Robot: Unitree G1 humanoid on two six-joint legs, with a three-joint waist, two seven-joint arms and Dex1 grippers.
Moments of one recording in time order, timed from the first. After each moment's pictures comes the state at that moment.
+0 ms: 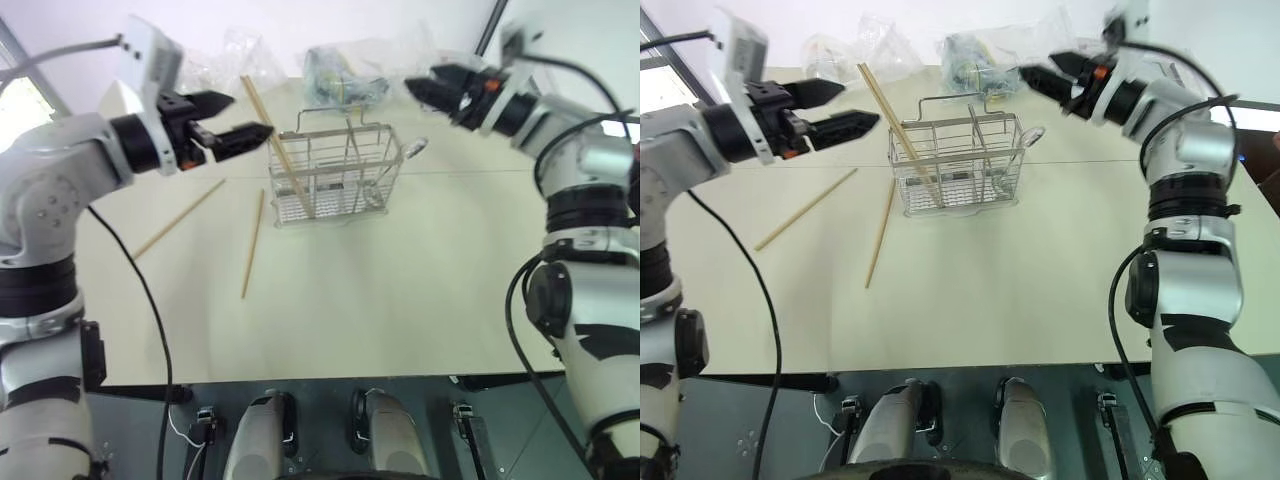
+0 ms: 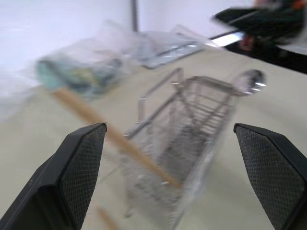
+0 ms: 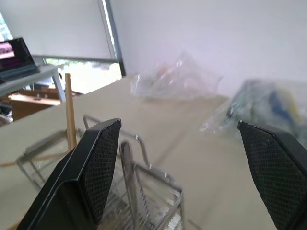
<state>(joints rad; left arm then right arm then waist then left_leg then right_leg) -0.88 0.79 0.19 -0.17 -0.72 1.04 -0.57 -1.24 -0.61 -0.18 0.73 0.40 0.46 0.94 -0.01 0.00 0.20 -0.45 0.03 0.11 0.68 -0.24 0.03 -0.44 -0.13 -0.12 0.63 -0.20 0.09</state>
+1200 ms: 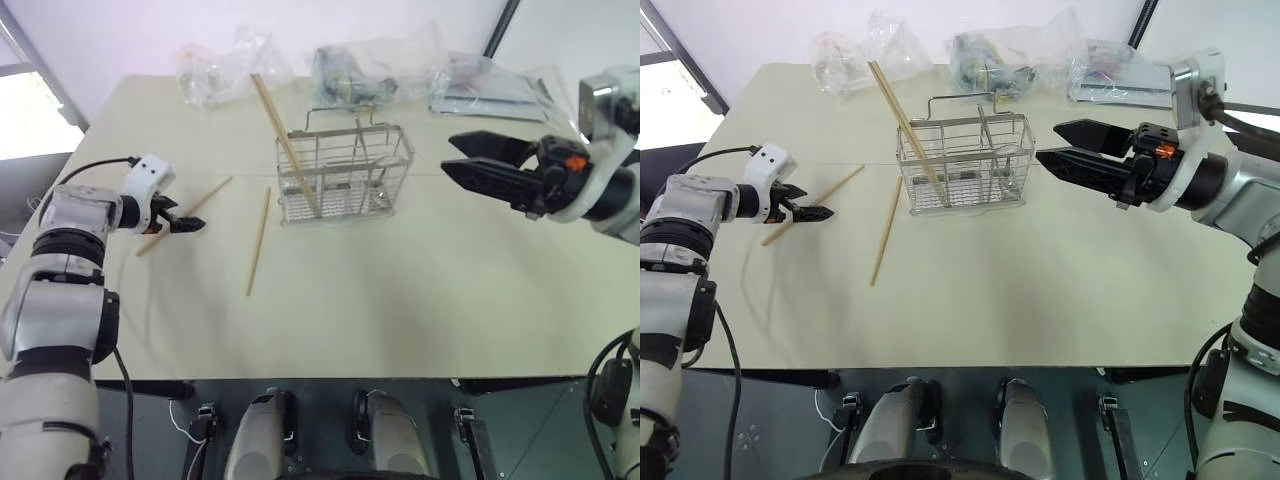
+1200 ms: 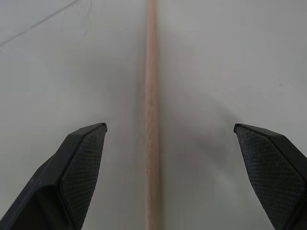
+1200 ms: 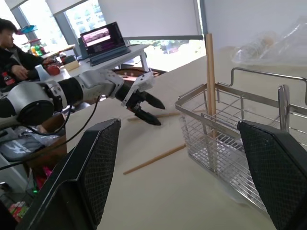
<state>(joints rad) -1.12 0.72 -0.17 1.26 0.02 0.23 -0.98 -0.63 -0.83 -0.43 -0.25 1.05 1.10 0.85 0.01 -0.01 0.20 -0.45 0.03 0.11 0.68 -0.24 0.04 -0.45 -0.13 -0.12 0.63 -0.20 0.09</state>
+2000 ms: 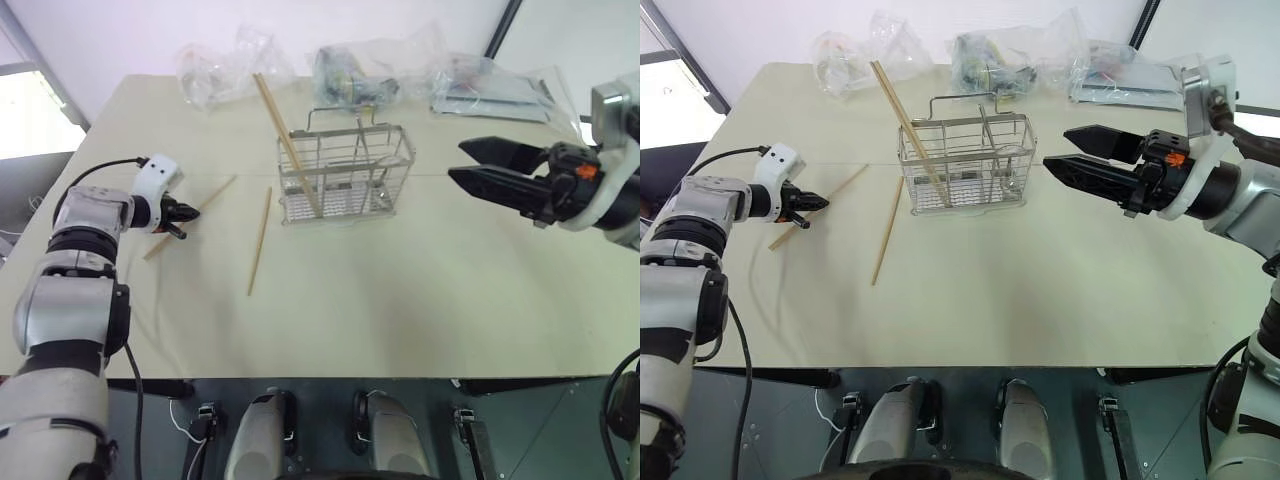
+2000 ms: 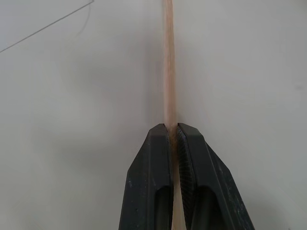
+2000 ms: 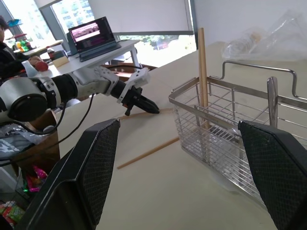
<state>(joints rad) -1.15 0.68 -0.05 1.29 0.06 0.22 -0.92 -0.59 -0.88 -0.43 -0.27 1.09 1.07 0.81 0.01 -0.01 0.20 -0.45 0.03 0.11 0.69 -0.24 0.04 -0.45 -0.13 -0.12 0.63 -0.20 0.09</state>
